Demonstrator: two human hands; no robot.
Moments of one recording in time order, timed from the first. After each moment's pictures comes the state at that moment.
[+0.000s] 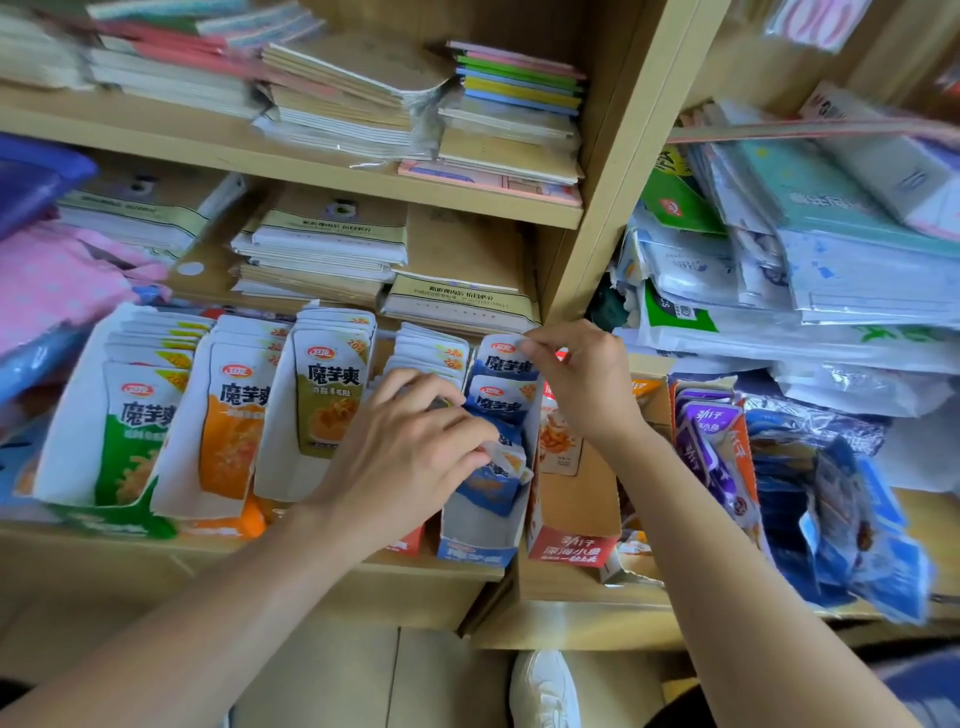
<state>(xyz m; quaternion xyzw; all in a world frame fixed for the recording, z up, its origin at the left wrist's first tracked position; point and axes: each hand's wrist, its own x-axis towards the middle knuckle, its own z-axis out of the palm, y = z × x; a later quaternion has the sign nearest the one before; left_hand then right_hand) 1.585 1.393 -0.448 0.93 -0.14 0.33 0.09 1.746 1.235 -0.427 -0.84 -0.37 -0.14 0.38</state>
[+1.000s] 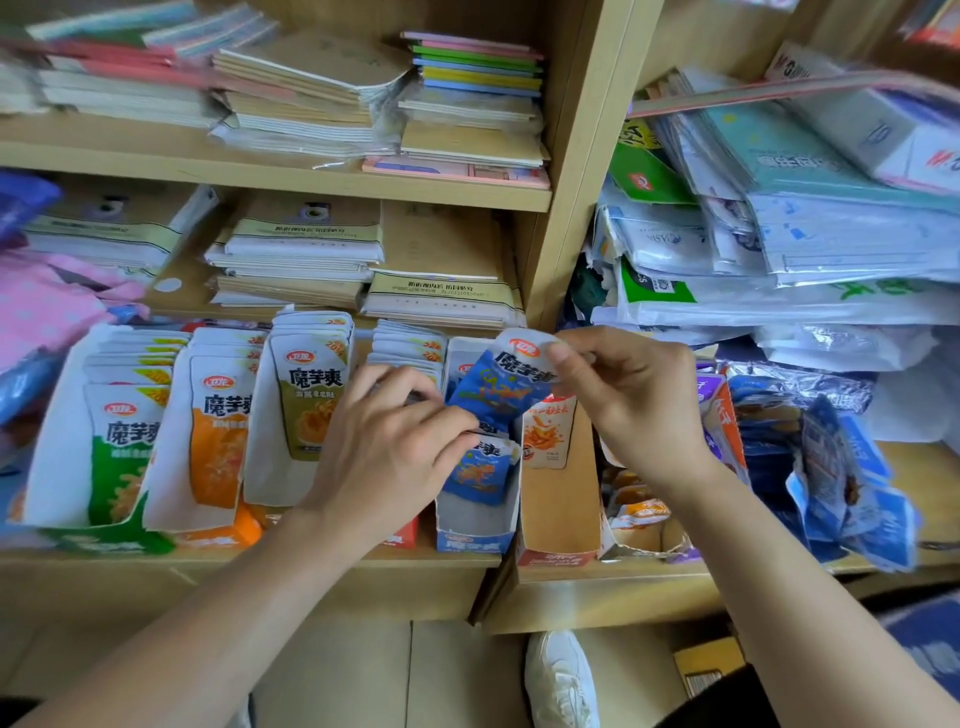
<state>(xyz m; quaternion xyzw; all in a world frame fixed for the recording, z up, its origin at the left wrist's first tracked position) 1.586 1.386 -0.446 0.91 -0.10 0.39 0.06 1.694 1.182 -0.401 -0.77 -0.38 -0.15 0.49</state>
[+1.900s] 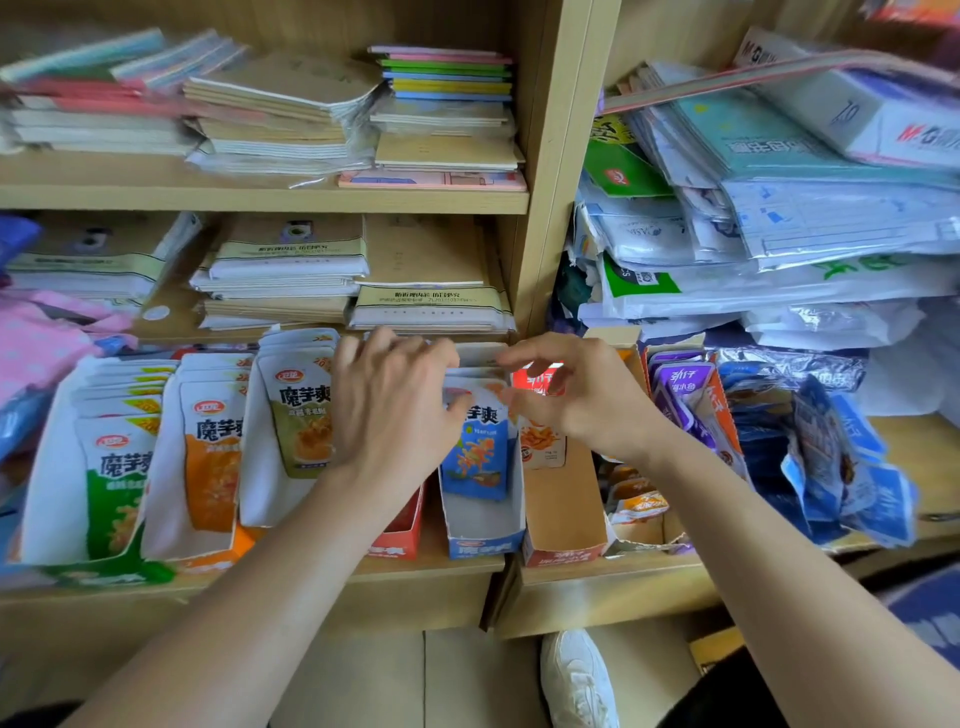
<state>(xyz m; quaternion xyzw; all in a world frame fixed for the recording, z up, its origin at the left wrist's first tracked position) 1.624 1.374 -0.418 0.95 0.09 0.29 0.00 1.714 1.192 -0.410 -0.82 -0.39 0.02 0.43</state>
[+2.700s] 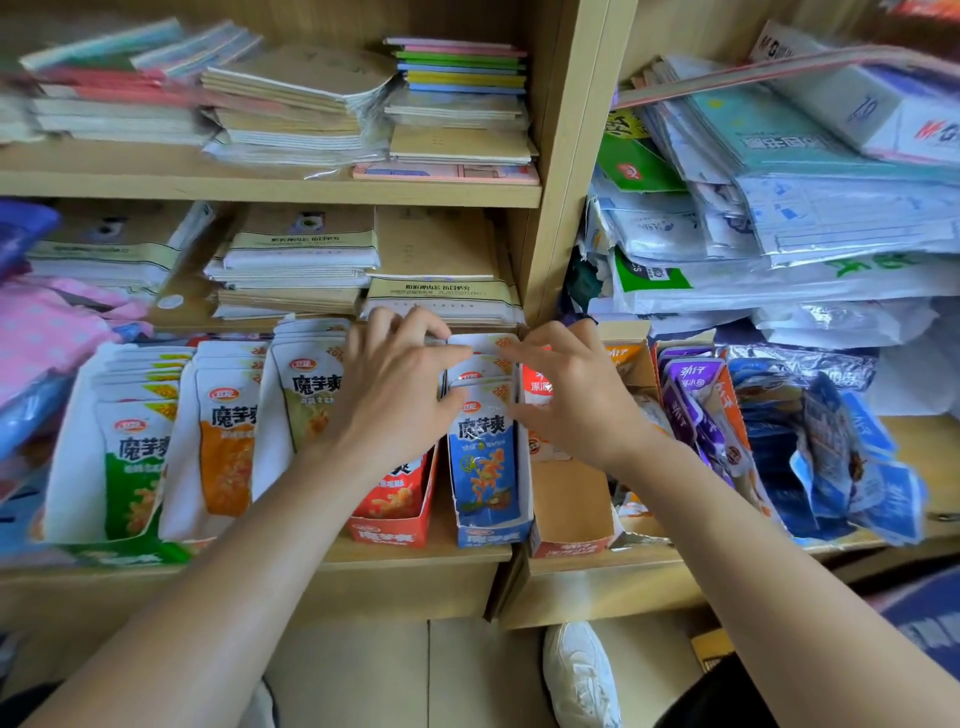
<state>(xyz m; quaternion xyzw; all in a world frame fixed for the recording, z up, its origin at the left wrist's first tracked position) 1.625 1.397 -0.420 0.97 0.03 0.20 0.09 1.715 1.206 -0.442 -0.87 -0.41 -0.17 0.21</state>
